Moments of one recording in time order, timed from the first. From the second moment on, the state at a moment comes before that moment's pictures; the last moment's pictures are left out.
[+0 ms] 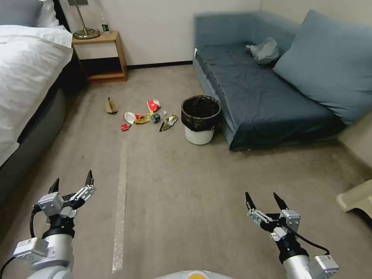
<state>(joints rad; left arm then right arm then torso) 1.78 -1.46 -0.88 -2.16 -0.45 -0.11 0.00 -1.92 1.50 0.64 2.19 0.31 0.08 -0.20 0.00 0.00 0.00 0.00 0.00</state>
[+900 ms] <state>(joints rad) 1.78 -1.46 -0.88 -2.15 -0.45 -0.11 0.00 -1.92 1.51 0.64 2.18 0.31 0.09 -0.20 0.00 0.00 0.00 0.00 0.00</state>
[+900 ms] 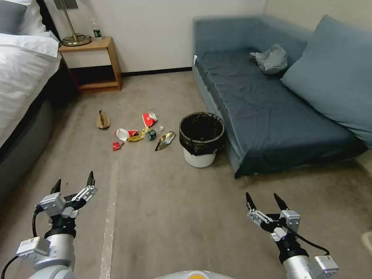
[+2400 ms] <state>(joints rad) 1.76 -1.43 -0.85 -2.13 -0.46 -0.12 0.08 -1.93 1.51 0.66 2.19 0.34 0.26 -0.38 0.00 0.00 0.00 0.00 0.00</state>
